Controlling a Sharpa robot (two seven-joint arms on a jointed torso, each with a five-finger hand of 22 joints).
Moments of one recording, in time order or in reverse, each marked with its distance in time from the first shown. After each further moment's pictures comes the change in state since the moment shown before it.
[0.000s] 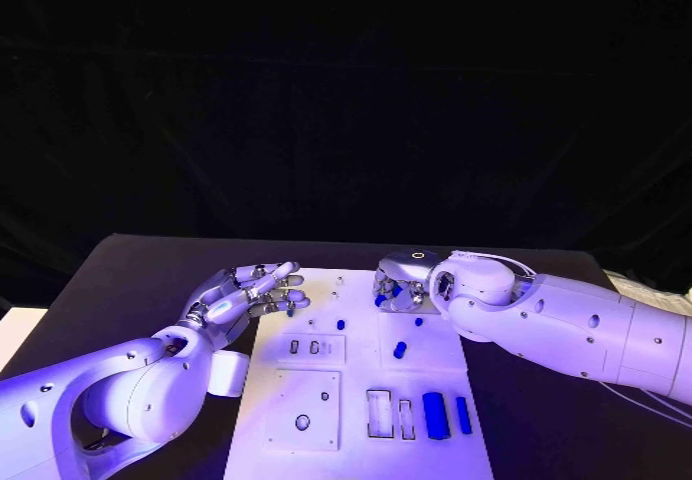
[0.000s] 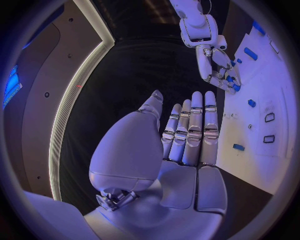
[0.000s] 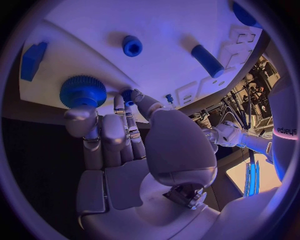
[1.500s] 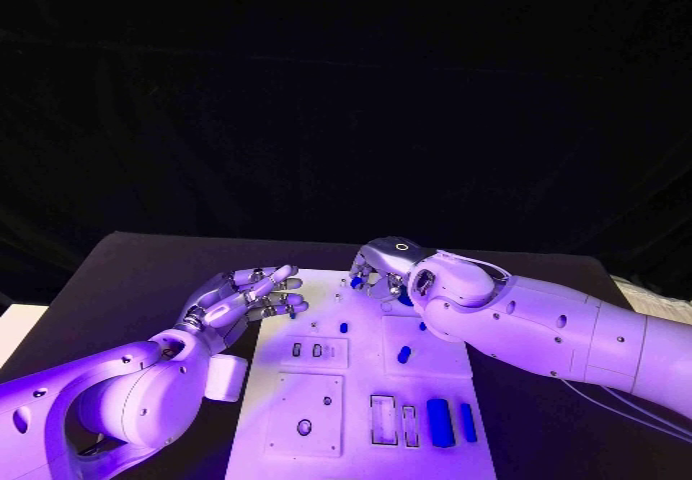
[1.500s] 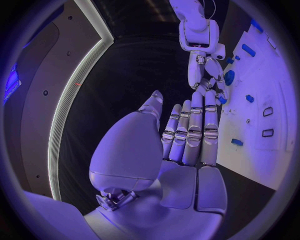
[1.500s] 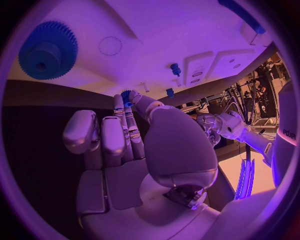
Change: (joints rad) left arm 0.012 -0.003 0.000 0.006 0.001 -0.001 -0.013; left_hand -0.004 0.004 0.000 -0.005 0.000 -0.004 0.003 -0.005 -0.001 -0.006 0.006 -0.008 -0.001 0.004 0.004 -0.001 0.005 0.000 0.004 0.004 0.000 -0.001; right arm 0.004 0.095 0.007 -0.061 -0.002 -0.209 -0.016; right_hand 0.026 0.007 0.102 0.038 -0.047 0.037 -0.001 -0.001 0.010 0.021 0.001 -0.005 0.000 0.004 -0.004 0.067 0.053 -0.012 -0.004 0.004 0.124 0.150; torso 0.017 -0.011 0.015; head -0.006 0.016
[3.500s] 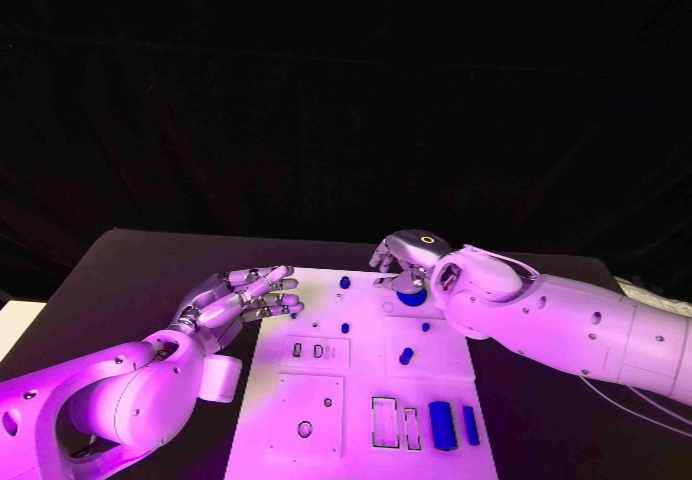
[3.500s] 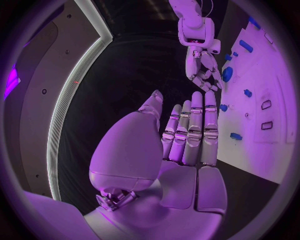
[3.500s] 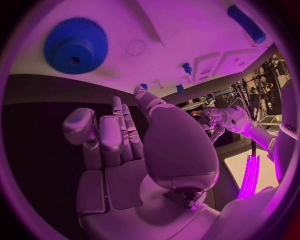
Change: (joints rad) left arm 0.010 -0.011 0.000 0.000 0.000 0.003 -0.013; left_hand 0.000 0.000 -0.006 -0.005 0.000 -0.004 0.003 -0.008 0.000 -0.004 0.004 -0.004 -0.001 0.000 0.000 -0.007 0.004 0.000 0.000 0.000 -0.004 -0.003; right arm 0.007 -0.126 0.020 0.070 0.068 -0.030 -0.026; right_hand 0.033 -0.053 -0.156 0.096 0.003 -0.119 0.034 0.014 -0.012 -0.057 0.024 0.091 0.025 0.001 0.022 0.004 -0.020 0.004 -0.035 0.024 -0.007 -0.029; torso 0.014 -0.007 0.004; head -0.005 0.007
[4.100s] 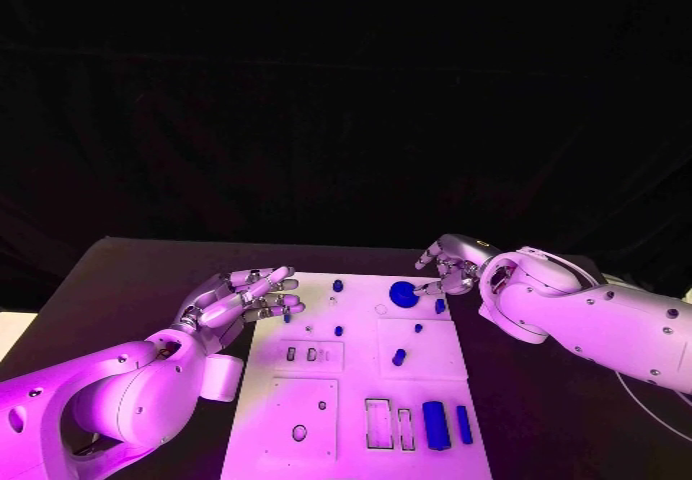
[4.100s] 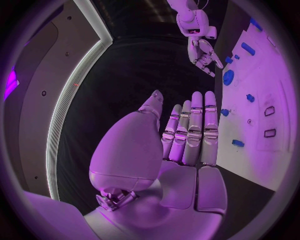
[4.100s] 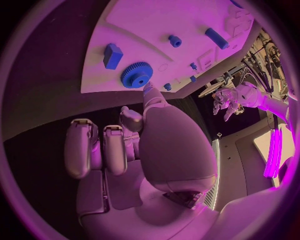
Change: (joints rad) left arm 0.000 0.005 0.000 -0.013 0.000 0.006 -0.002; left_hand 0.000 0.000 0.003 -0.003 0.000 0.000 0.000 0.000 0.000 0.000 0.000 -0.004 0.000 0.000 0.000 -0.005 0.001 0.000 0.000 0.000 0.000 0.000; right arm -0.004 -0.156 0.004 0.058 0.249 0.038 -0.076; right_hand 0.071 -0.032 -0.373 0.212 0.135 -0.078 -0.023 0.020 -0.003 0.175 -0.041 0.947 1.003 -0.001 -0.038 0.245 0.323 -0.047 0.107 -0.035 0.179 0.282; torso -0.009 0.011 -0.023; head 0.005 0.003
